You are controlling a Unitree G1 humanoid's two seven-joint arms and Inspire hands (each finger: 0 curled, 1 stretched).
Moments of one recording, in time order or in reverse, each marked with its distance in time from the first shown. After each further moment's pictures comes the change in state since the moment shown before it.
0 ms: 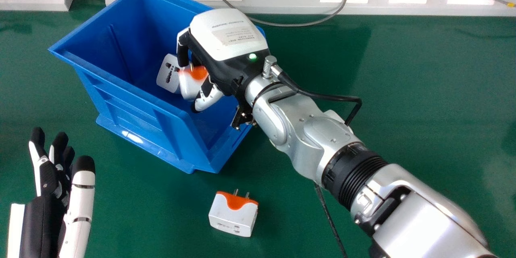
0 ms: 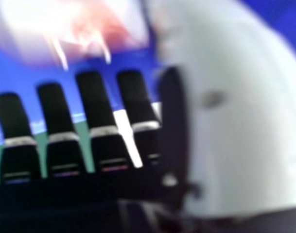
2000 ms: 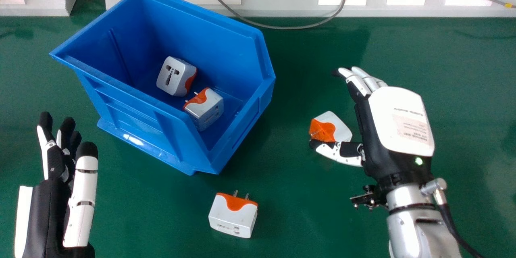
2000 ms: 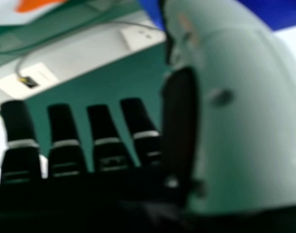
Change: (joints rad) left arm -0.095 0.033 0.009 0.060 -0.009 -0.003 -0.008; right arm 0.907 -0.320 -0.285 -0.846 -0.061 0.124 -0.185
